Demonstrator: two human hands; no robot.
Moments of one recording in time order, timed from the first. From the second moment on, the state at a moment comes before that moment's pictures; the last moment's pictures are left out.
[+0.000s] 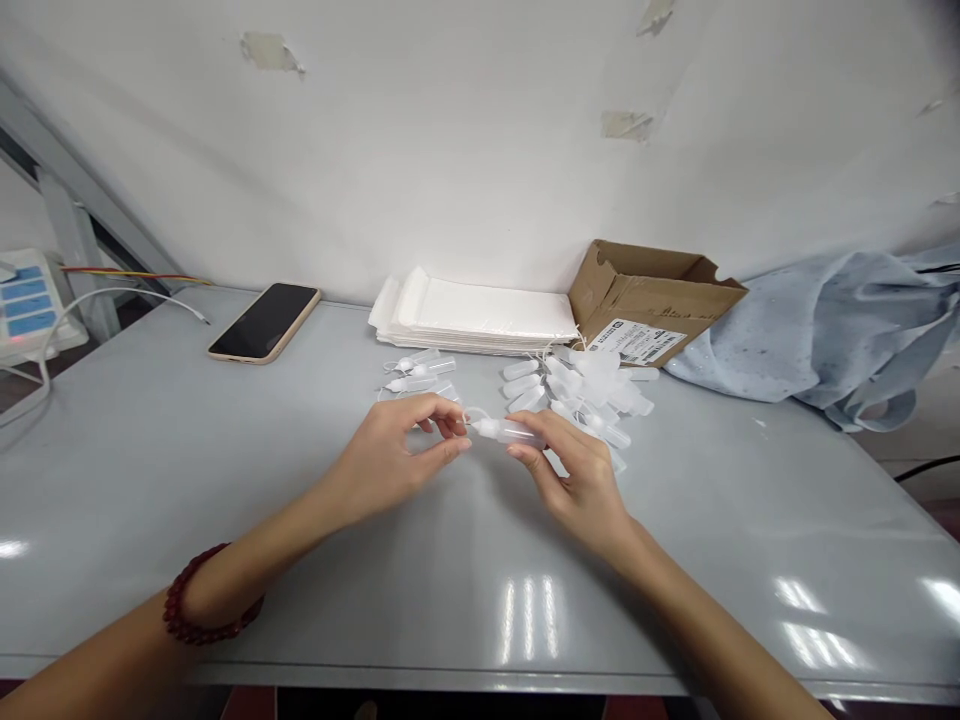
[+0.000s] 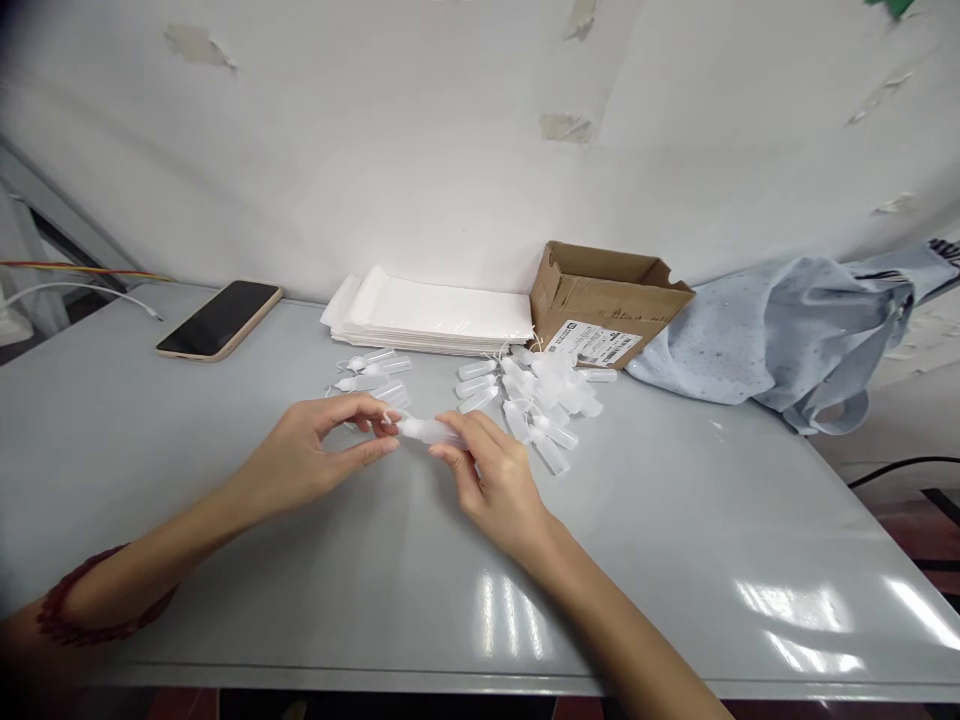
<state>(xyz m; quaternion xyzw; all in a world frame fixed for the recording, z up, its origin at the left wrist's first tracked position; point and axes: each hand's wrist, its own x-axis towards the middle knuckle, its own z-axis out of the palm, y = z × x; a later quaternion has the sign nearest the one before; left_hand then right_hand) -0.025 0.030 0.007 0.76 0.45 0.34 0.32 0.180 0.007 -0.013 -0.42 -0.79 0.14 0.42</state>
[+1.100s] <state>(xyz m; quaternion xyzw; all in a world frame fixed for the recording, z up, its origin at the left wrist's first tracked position) -0.026 0.028 0.002 0.79 0.42 0.33 0.31 0.182 0.008 -0.015 -0.42 -0.80 0.14 0.40</state>
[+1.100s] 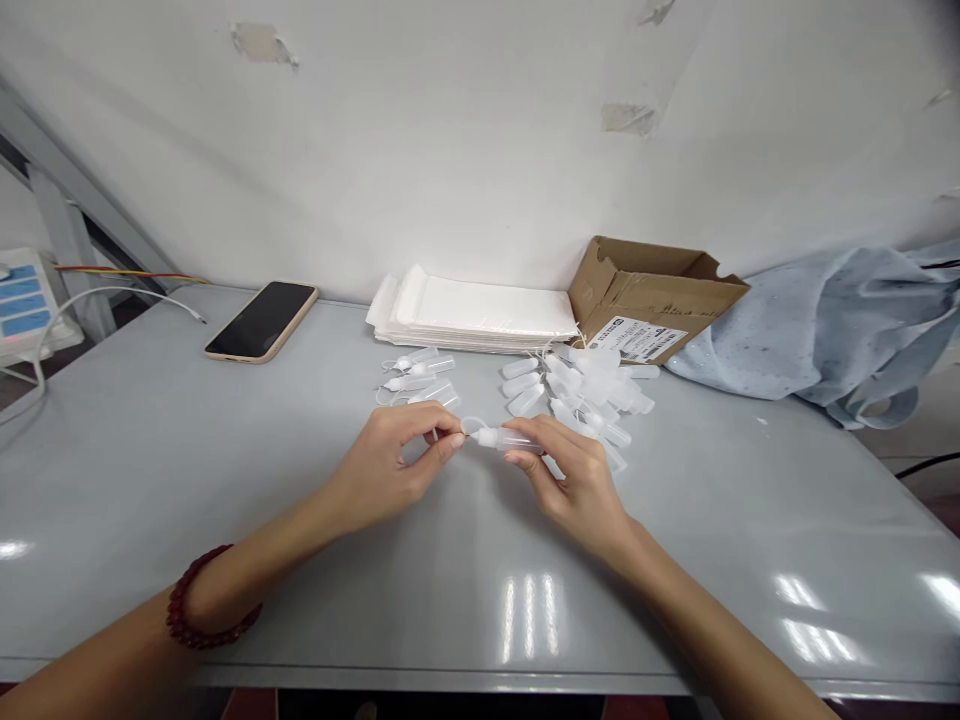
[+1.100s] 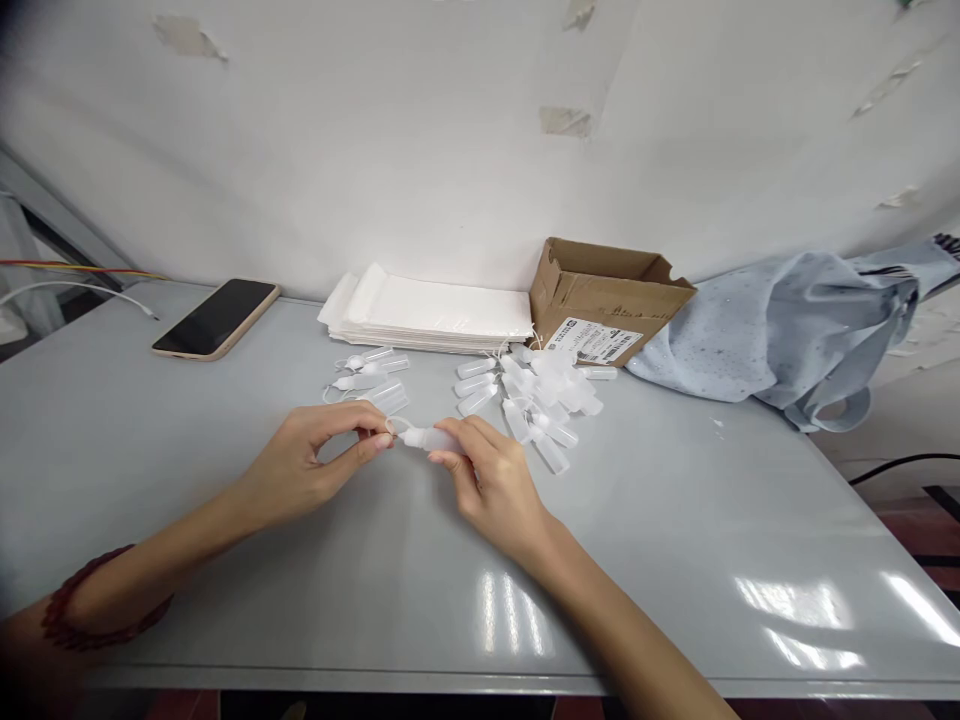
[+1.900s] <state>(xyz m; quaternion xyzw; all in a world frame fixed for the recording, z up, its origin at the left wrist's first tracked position) -0.059 0.052 0.010 0.81 0.52 0.02 0.27 0.202 0.034 -0.033 -0.47 -0.85 -0.01 0.22</state>
